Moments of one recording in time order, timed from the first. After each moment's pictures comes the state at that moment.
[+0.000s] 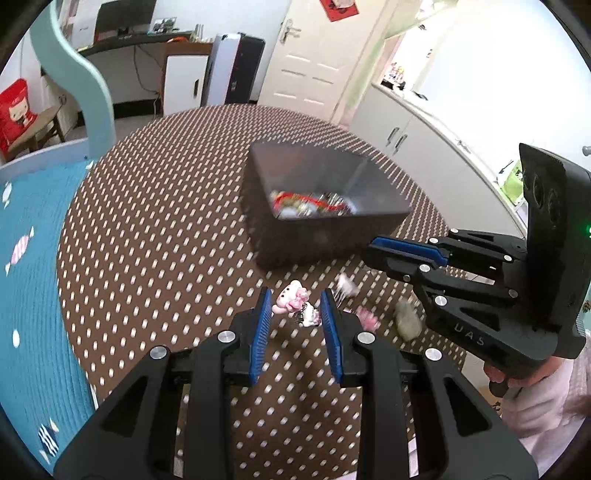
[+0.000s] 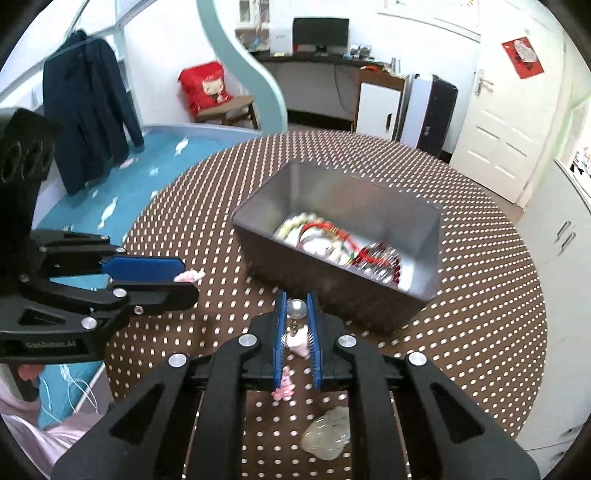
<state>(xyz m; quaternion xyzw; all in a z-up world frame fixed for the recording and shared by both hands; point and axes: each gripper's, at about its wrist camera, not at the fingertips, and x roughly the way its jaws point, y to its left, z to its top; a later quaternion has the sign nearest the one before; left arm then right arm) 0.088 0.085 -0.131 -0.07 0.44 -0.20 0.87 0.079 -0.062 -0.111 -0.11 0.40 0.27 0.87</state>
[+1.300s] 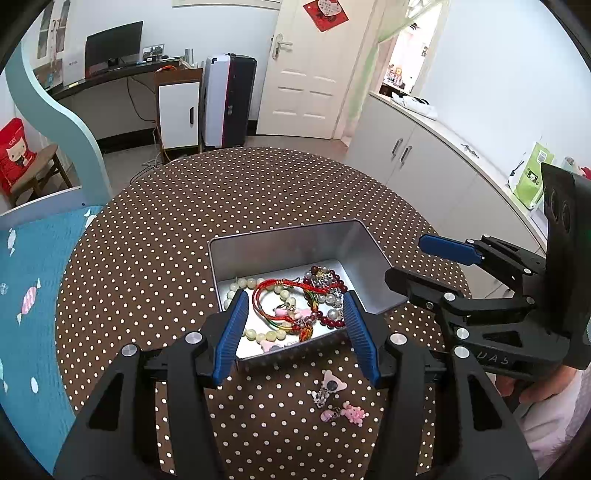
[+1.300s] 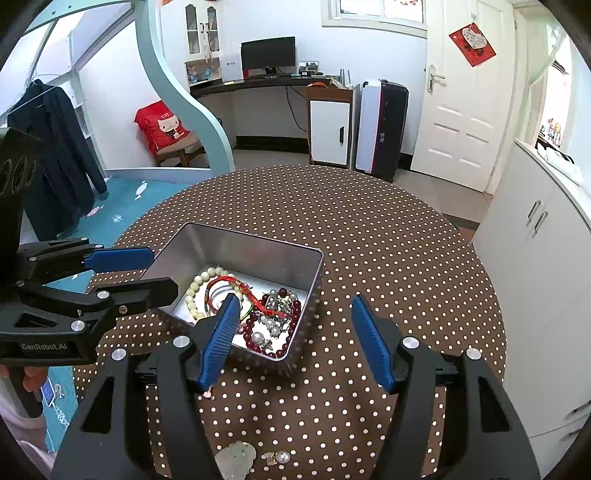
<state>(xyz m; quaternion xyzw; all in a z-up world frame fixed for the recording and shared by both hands) 0.155 0.036 -0.104 -0.03 0.41 -0.18 0.89 0.123 -0.122 -0.094 -0.06 0.38 0.21 0.90</state>
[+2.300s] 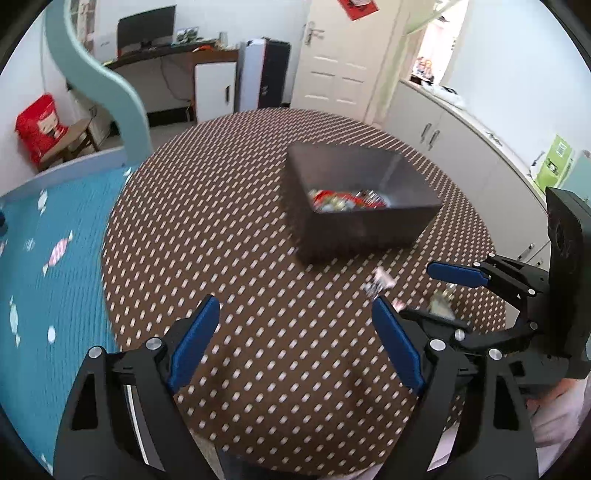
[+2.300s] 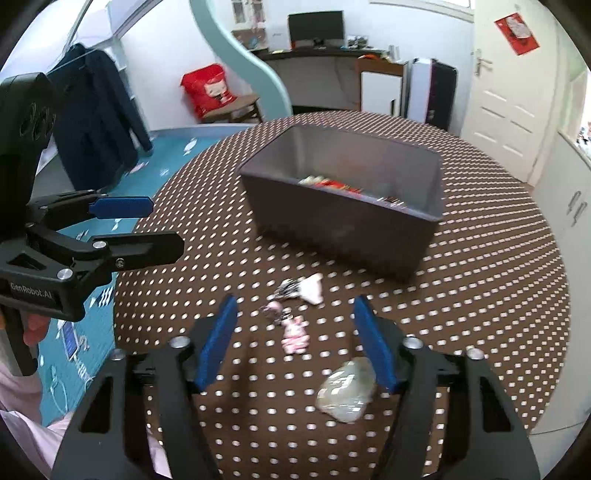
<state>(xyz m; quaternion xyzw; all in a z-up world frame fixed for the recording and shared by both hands) 0.073 0.090 -0.136 -0.03 0.45 -0.11 0.89 0.053 -0.076 -0.142 -0.08 0.43 0.29 0.85</state>
